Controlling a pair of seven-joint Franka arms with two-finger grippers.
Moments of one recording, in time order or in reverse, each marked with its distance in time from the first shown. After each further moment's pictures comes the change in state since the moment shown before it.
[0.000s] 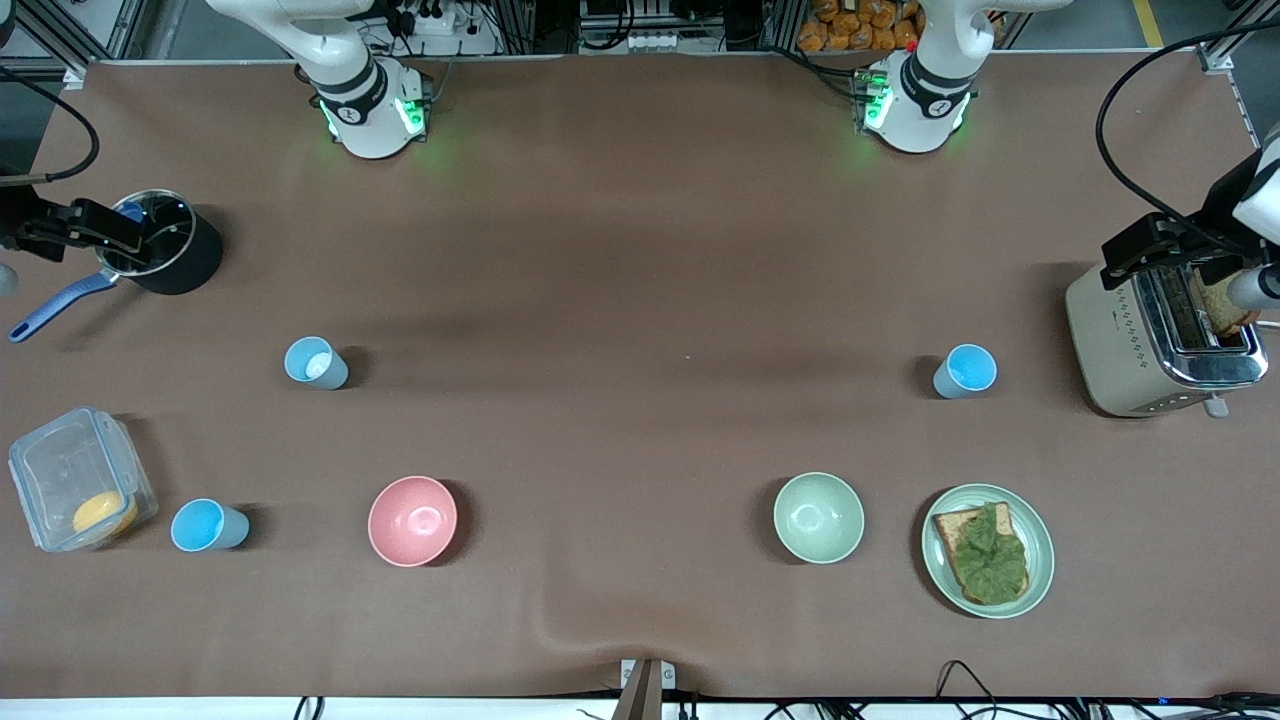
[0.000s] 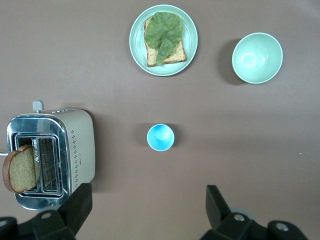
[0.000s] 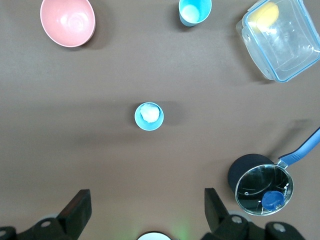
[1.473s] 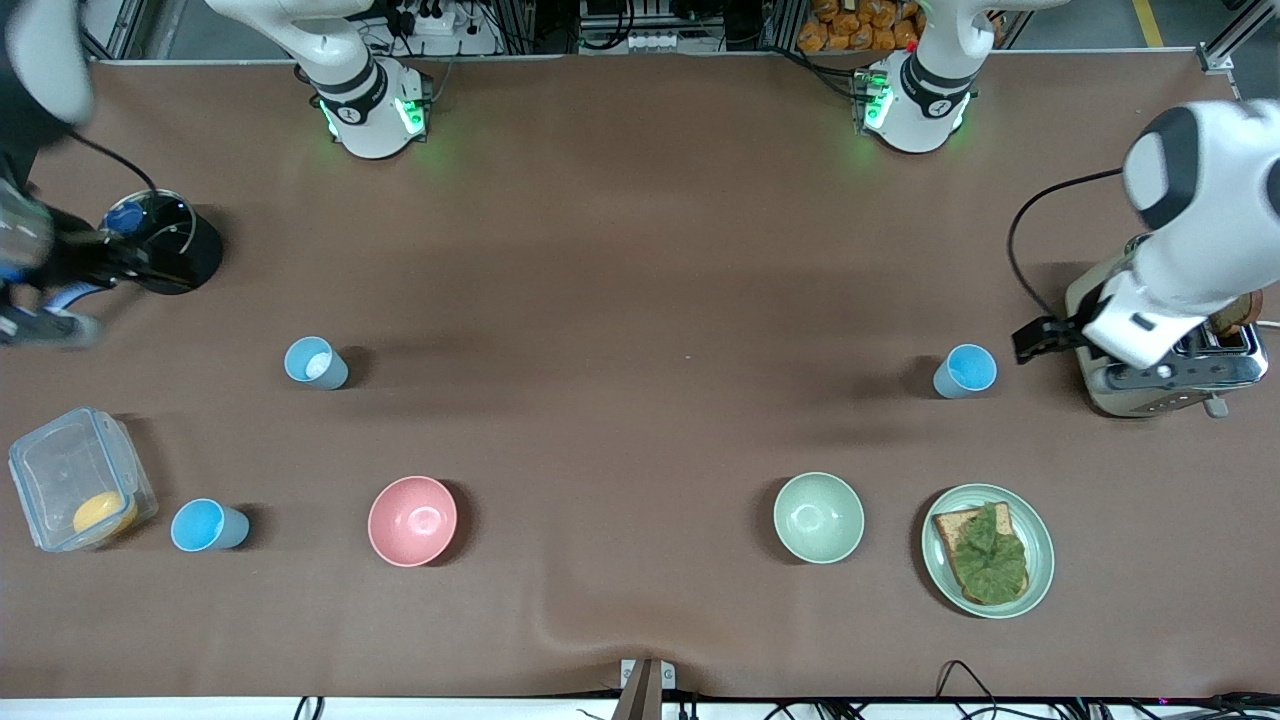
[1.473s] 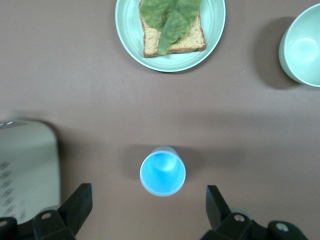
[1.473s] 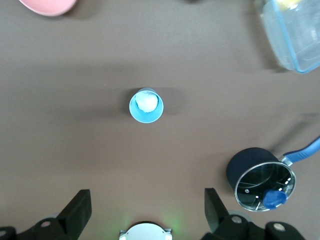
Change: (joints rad) left arm 0.051 0.006 -0.005 -0.626 -0.010 0.674 0.003; right arm 0.028 0.155 0.018 -0.027 -0.044 0.017 0.000
